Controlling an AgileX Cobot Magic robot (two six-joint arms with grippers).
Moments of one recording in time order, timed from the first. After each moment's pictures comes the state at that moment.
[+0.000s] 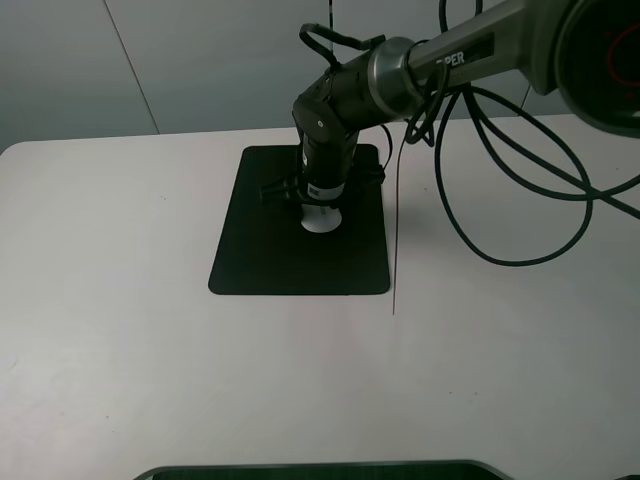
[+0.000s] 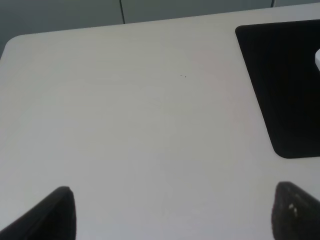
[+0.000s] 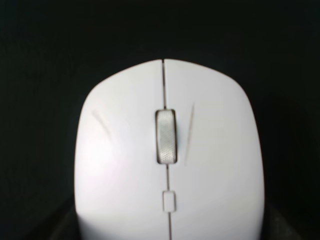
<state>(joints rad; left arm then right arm) -0.06 -0.01 -0.51 0.02 1.08 0.00 0.71 2.31 -1.58 -0.25 0.64 0.68</state>
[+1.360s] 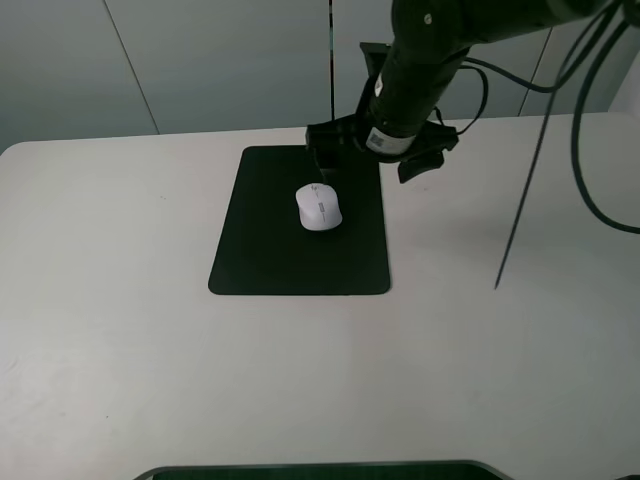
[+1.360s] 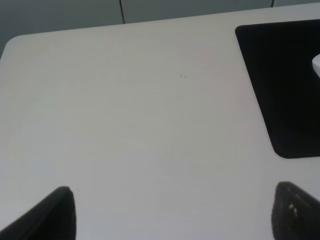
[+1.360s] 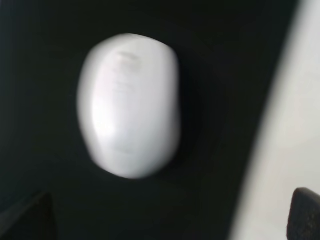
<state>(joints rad) -0.06 -0.01 -0.51 0.02 1.08 0.00 0.57 1.89 -1.25 -0.04 0.67 0.52</state>
